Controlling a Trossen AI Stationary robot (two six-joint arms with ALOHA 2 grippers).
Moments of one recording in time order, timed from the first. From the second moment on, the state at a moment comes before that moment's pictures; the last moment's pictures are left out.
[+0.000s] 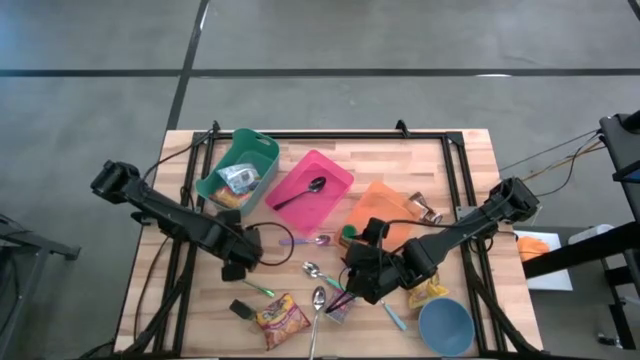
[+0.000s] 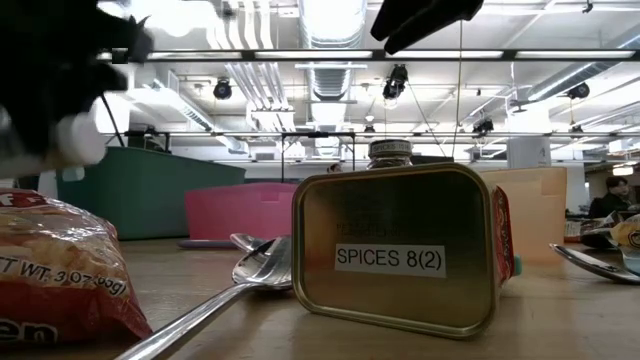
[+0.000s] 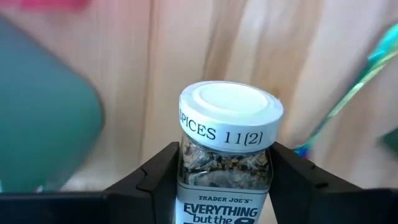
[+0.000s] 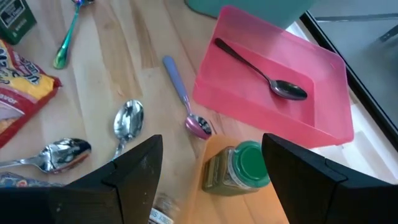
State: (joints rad) left arm -0.44 1.40 1.01 -1.20 -0.14 -0.60; right arm 0.51 1.73 1.43 -0.77 0.73 0.62
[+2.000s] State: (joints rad) left arm -0.59 1.40 1.28 -0.52 -0.32 -0.43; right arm 0.53 1.73 1.71 -0.50 0.68 0.40
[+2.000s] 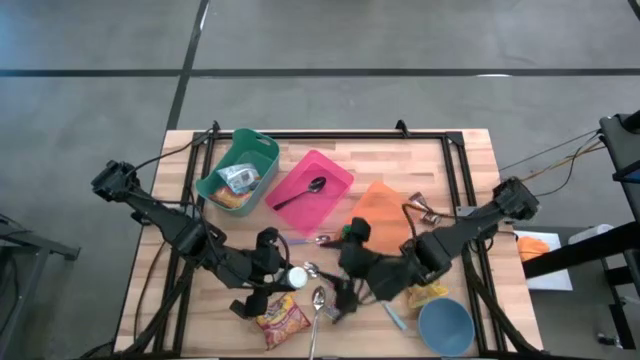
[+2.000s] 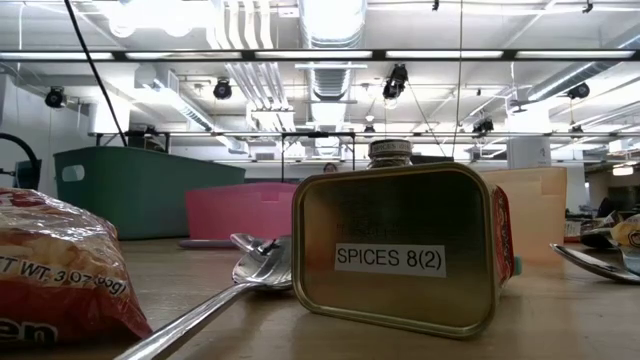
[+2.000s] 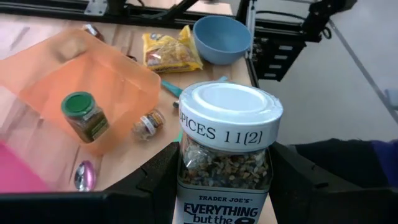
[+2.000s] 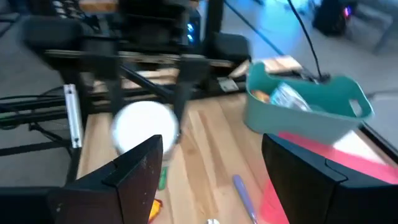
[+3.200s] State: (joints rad) left arm -0.49 1.41 1.28 -0.46 -0.27 -0.44; right arm 0.41 1.77 1.76 -0.54 0.34 0.47
